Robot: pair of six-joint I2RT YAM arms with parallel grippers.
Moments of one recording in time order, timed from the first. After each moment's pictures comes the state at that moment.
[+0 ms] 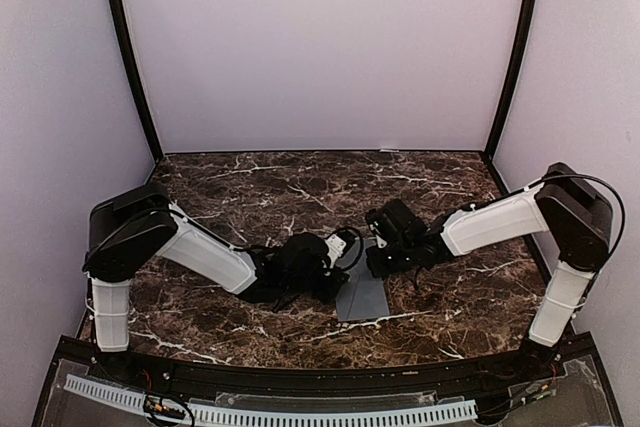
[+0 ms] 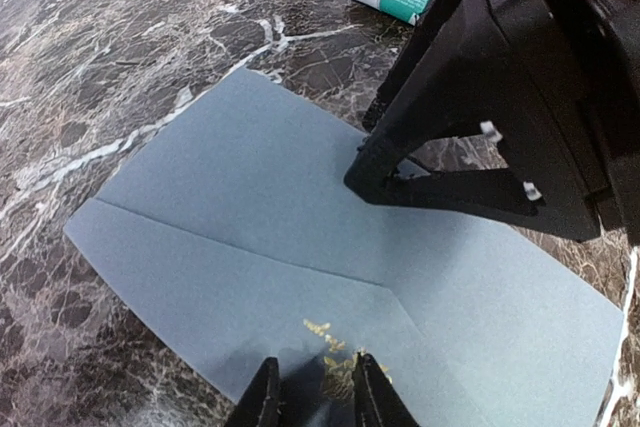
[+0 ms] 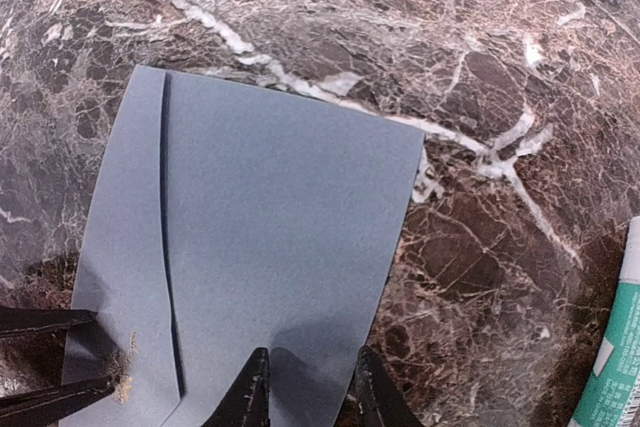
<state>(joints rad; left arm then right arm) -1.07 2.03 1.00 0.37 -0.14 -0.19 0.86 1.77 0.91 -0.12 0.15 0.43</state>
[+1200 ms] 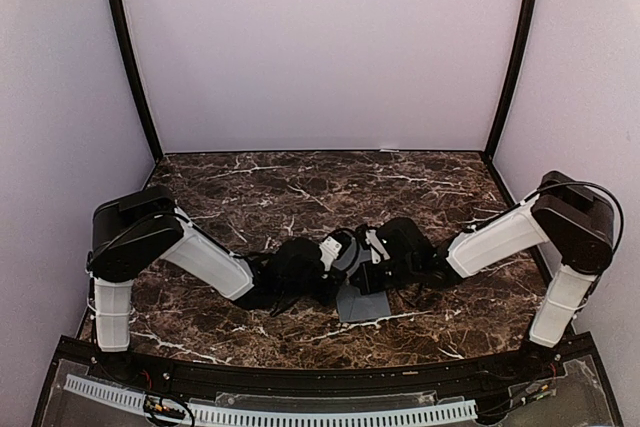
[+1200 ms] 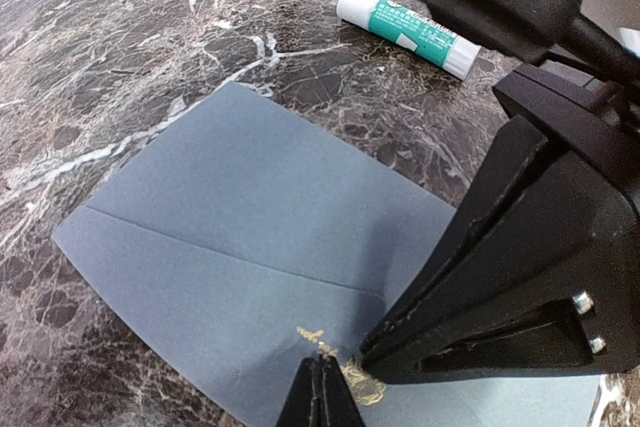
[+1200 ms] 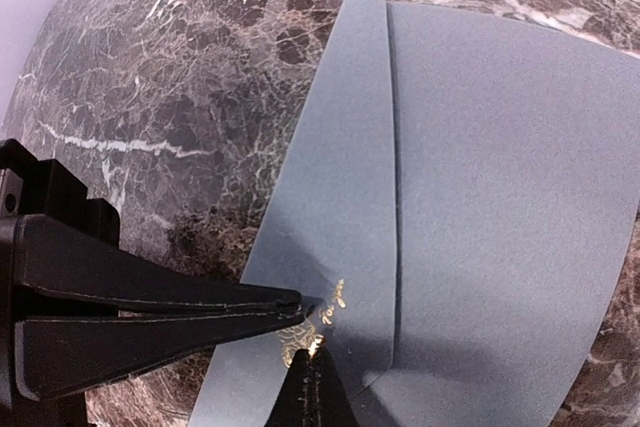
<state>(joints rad) -1.07 2.05 0.95 0.53 -0.12 -0.22 0.91 1.76 0.73 0.23 -0.13 0.56</state>
